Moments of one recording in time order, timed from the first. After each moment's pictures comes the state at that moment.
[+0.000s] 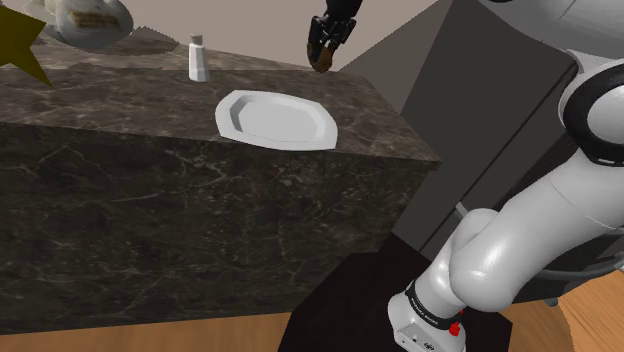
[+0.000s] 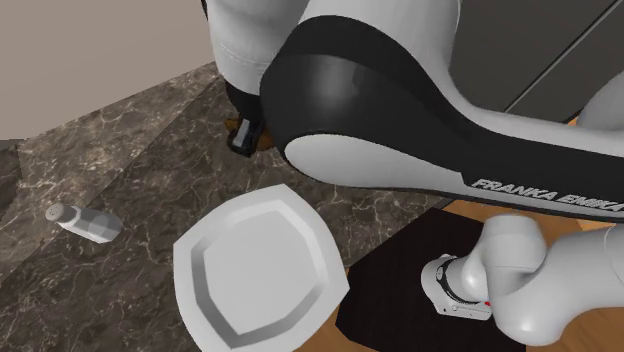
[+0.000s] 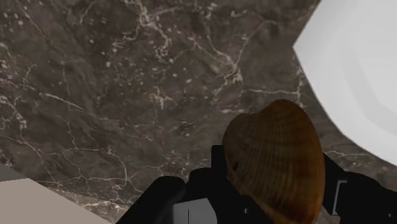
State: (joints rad) arm 0.14 -0.18 -0.13 -1.63 -0.09 1.72 0.00
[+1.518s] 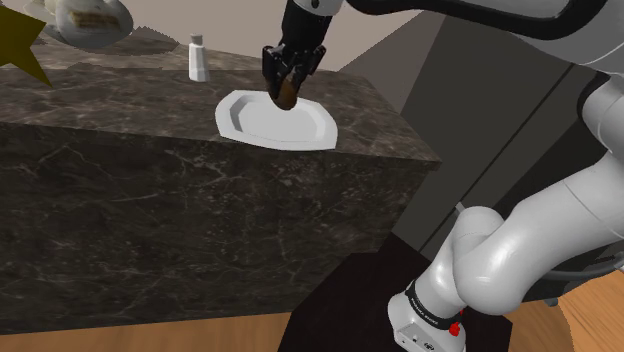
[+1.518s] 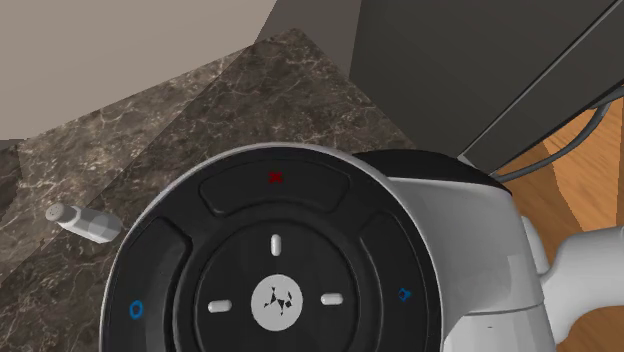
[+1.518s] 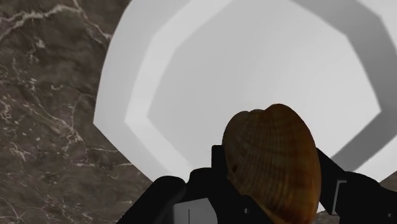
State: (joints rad) arm 0.27 -0.31 0.11 -1.85 -0.13 1.77 0.38
